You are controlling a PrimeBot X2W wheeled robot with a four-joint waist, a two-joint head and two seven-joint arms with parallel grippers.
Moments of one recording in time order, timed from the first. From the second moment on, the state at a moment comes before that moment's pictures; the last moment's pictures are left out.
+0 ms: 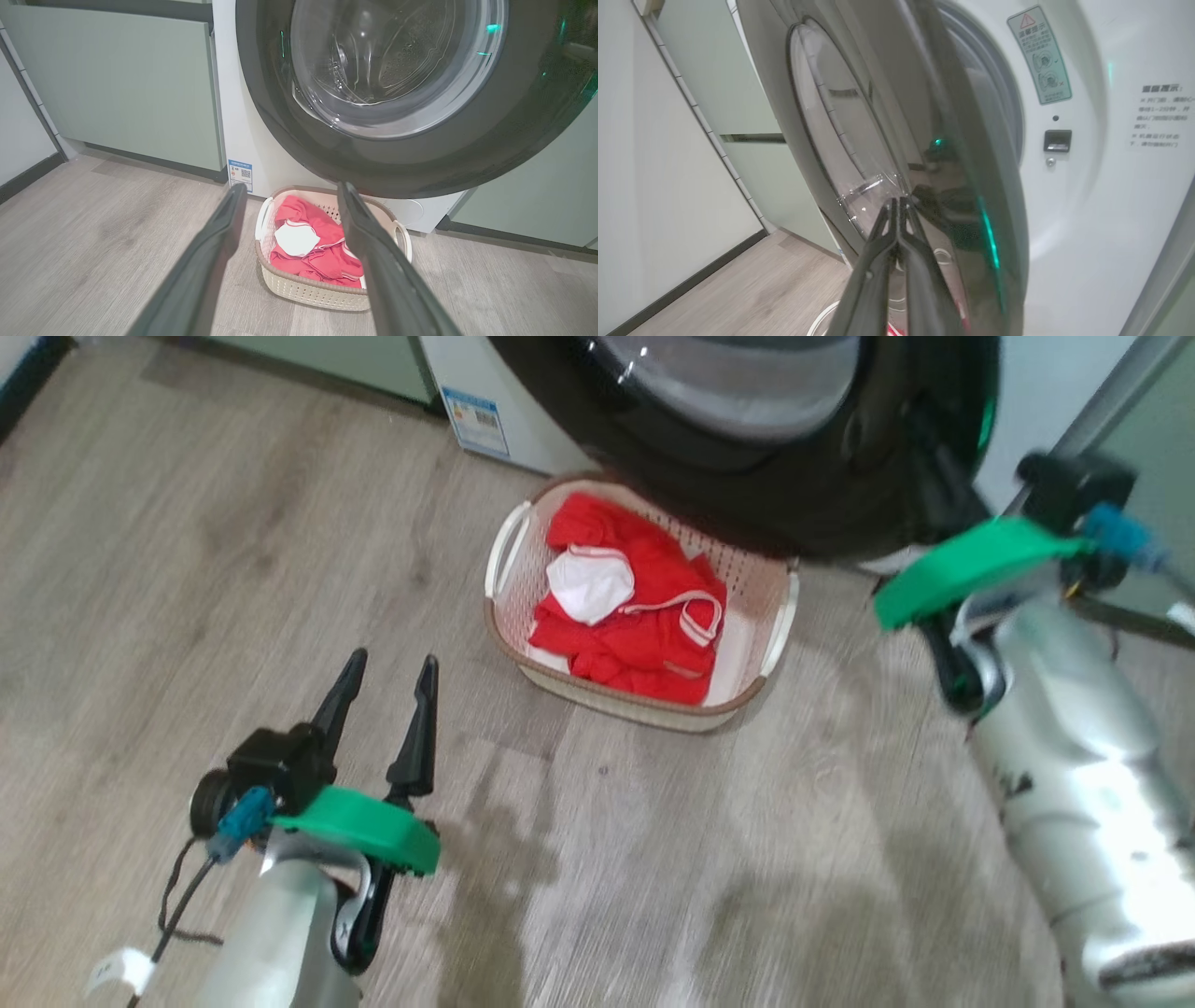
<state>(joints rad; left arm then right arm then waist) -0.22 0.05 -0.08 0.34 -0.23 -0.13 -0.26 -0.79 -0.13 0.30 0.73 0.41 0.13 -0.26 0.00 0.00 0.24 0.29</state>
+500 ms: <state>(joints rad) -0.32 0.04 -0.11 0.33 -0.27 -0.13 -0.26 -1.15 -0.21 0.20 0.91 0.42 0.13 -0.26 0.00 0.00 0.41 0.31</state>
